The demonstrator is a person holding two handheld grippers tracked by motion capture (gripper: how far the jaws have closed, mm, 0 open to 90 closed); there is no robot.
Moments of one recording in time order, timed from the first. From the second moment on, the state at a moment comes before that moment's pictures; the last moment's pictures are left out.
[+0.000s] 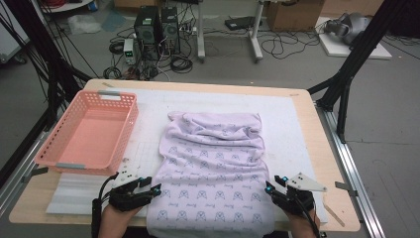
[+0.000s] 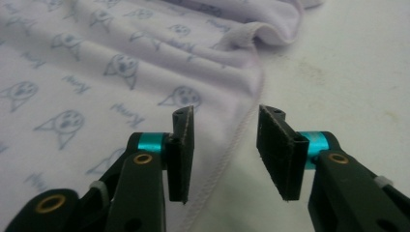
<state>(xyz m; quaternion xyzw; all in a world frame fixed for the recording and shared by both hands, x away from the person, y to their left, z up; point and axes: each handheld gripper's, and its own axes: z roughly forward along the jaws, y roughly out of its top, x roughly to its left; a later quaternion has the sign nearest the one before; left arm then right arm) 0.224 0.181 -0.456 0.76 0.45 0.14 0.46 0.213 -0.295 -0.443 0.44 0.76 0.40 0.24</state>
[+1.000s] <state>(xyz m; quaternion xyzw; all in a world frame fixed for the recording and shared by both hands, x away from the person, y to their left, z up) 0.195 0.186 -0.456 0.77 0.43 0.12 0.46 0.180 -0.302 -0.446 0.40 0.80 0.41 0.17</state>
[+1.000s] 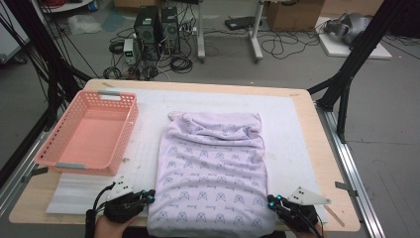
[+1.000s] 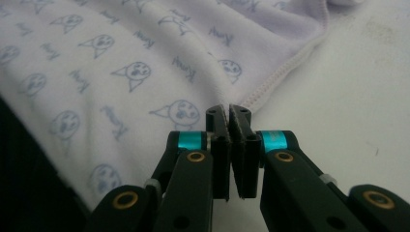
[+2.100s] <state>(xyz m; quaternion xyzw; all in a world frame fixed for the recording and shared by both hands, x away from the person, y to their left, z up) 0.257 0.174 -0.453 0.75 0.46 0.11 0.46 0.227 -0.281 -0.450 0.46 0.77 0.40 0.21</state>
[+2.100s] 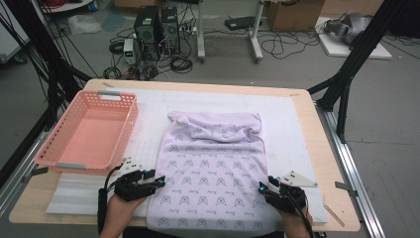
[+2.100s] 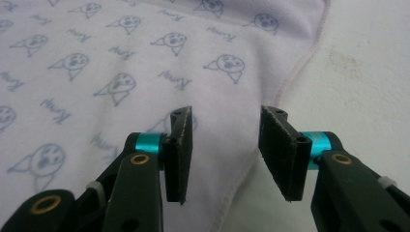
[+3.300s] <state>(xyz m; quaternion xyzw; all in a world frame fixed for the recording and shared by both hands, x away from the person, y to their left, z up) 0.259 0.188 -0.444 0.77 0.43 0.11 0.45 0.241 -0.298 -0.442 0.45 0.78 0.40 0.20</state>
